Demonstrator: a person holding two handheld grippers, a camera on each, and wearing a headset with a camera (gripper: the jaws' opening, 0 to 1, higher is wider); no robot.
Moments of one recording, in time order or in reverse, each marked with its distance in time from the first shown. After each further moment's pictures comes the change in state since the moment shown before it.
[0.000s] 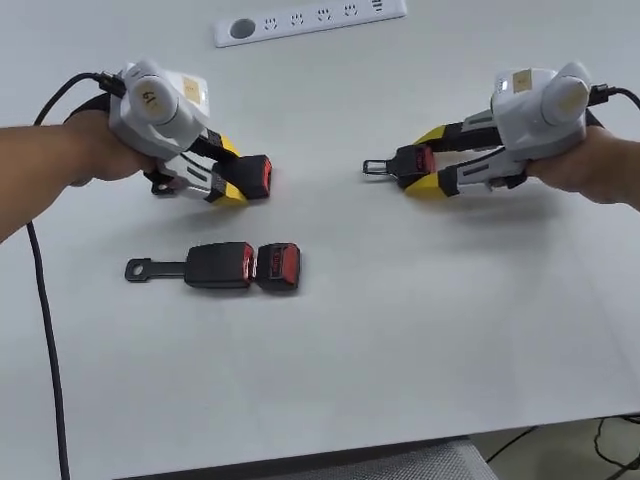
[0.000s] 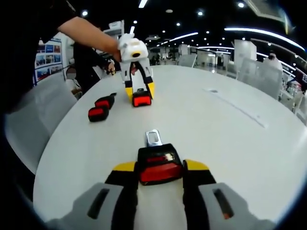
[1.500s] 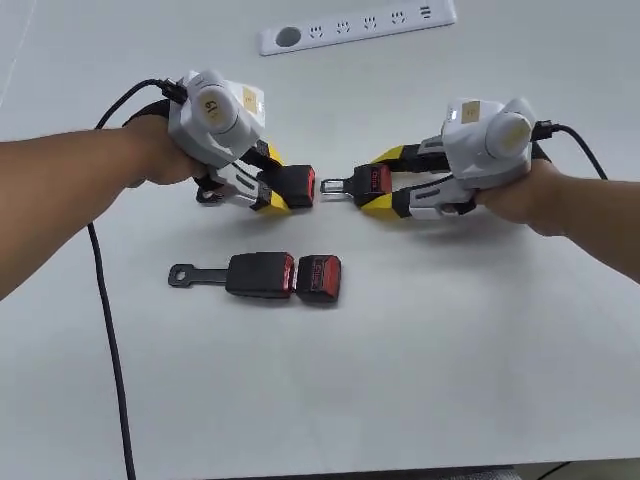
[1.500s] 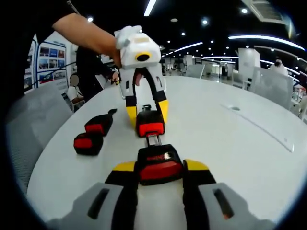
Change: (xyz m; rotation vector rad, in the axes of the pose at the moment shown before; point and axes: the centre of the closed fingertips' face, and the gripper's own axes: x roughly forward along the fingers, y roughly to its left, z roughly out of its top) left arm 0.002 -0.004 0.002 0.030 0.054 -0.020; right arm 0.090 0.037 0.057 -0.024 -0.112 0.037
